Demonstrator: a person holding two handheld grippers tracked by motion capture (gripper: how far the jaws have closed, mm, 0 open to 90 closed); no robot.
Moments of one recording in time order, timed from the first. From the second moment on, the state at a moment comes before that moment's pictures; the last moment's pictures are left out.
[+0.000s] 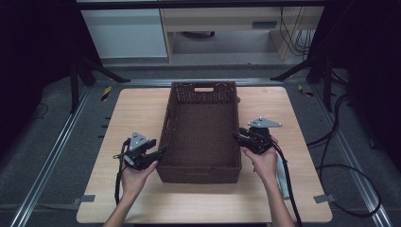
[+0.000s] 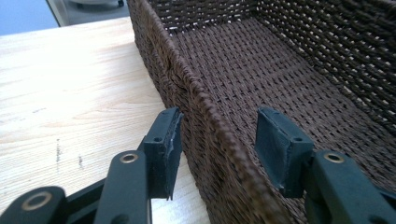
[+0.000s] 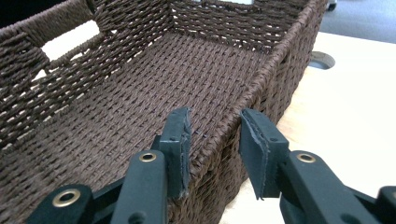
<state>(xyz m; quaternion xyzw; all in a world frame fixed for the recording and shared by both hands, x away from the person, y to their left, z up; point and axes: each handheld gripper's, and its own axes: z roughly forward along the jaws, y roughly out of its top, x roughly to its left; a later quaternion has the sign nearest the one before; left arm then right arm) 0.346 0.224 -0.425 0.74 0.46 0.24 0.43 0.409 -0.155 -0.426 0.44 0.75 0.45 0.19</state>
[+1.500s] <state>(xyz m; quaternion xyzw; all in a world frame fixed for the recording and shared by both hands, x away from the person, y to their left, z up) 0.347 0.256 -0.421 0.74 0.48 0.23 0.42 0.415 -0.147 -0.427 0.48 0.72 0.46 0.20</state>
